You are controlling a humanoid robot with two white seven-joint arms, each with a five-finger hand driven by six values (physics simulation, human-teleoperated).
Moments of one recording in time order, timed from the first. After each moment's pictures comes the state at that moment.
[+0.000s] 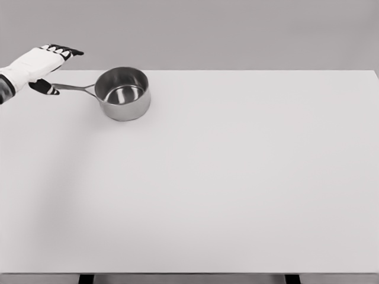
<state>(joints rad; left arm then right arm) -0.78 0.50 -0.20 -0.83 -0.95 -0.61 -0.27 0.06 0.00 -0.11 0.07 -0.01 -0.22 -0.06</state>
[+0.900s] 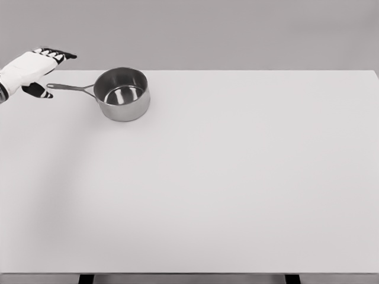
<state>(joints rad) -0.75 0.53 -0.19 -0.84 -0.94 -0.61 -0.27 0.06 0.00 -0.11 0.07 -0.01 -0.22 -0.06</state>
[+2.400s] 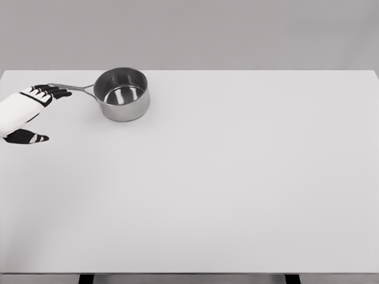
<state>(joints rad) -0.18 0.69 0.05 -1.47 -0.53 -0.61 -0.37 0.06 0.00 -0.11 0.07 -0.01 -0.22 -0.06</state>
